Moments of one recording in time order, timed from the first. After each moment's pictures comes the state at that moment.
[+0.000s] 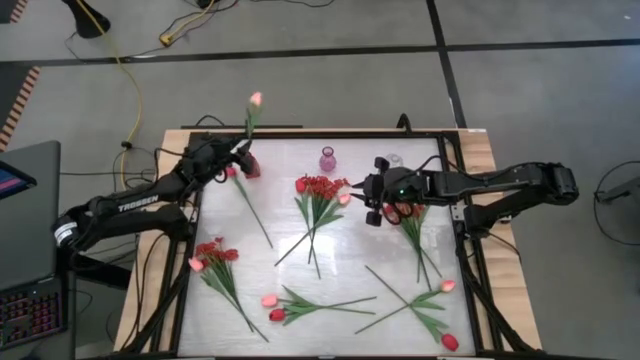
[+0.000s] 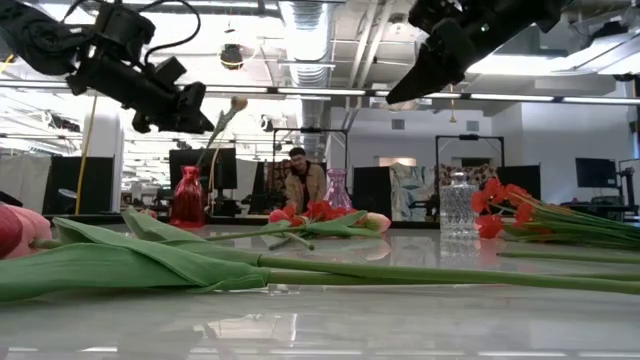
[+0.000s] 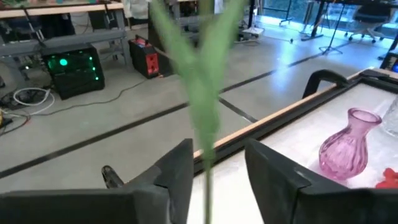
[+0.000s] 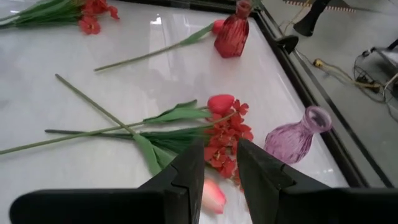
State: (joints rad) left arm 0.71 0.85 0.34 0.31 -0.25 -0.07; right arm -0.06 1.23 0.82 -0.14 0.24 -0.11
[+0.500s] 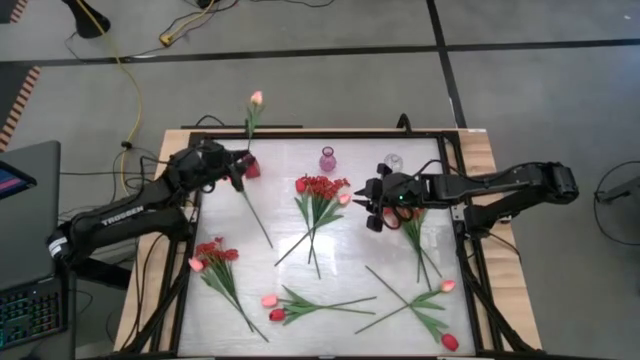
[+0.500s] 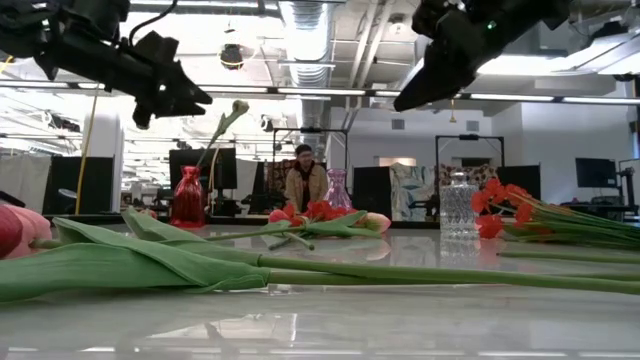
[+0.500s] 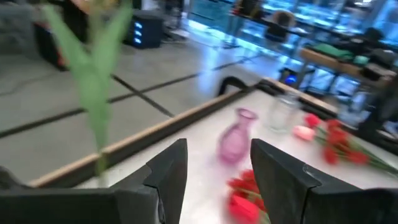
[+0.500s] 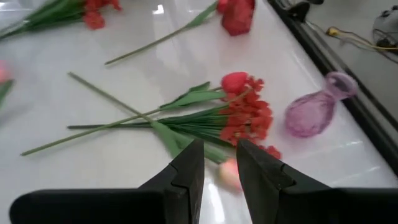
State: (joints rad) left arm 0.62 0.61 0.33 0.11 0.02 -0.24; right arm -0.01 1.23 0.82 -0.20 0.24 0.05
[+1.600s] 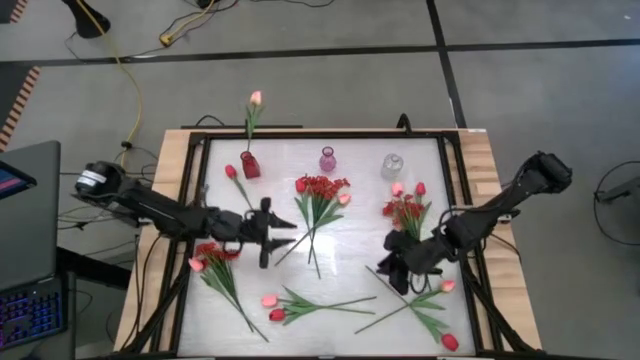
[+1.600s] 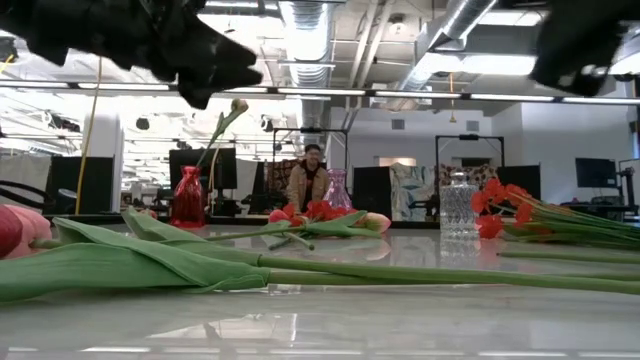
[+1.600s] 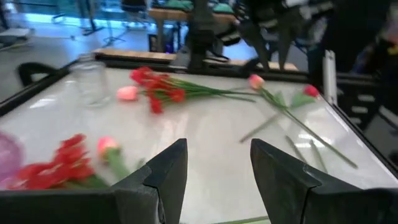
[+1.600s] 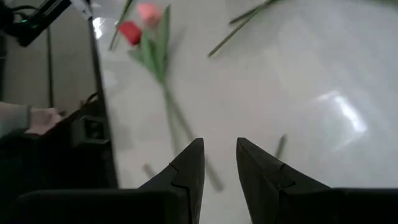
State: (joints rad) left arm -0.27 1.25 0.45 0.59 -0.30 -0.13; right arm 0.57 1.22 0.82 -0.39 0.23 0.99
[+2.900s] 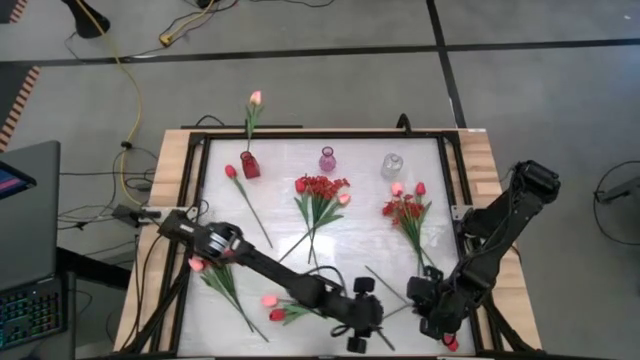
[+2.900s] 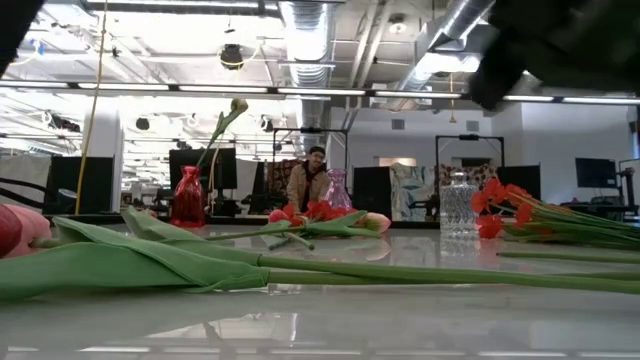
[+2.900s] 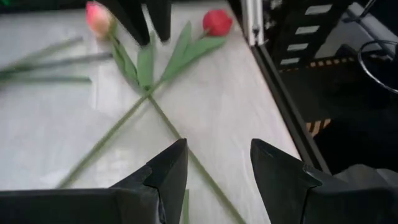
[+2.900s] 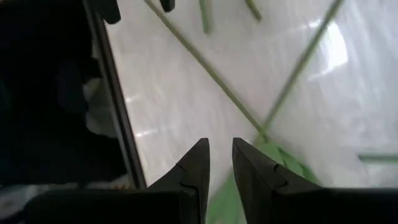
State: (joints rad) left arm -0.45 2.46 2.07 -0.23 -0.17 -0.21; right arm 0.94 1.42 0.91 -0.60 0.15 1.23
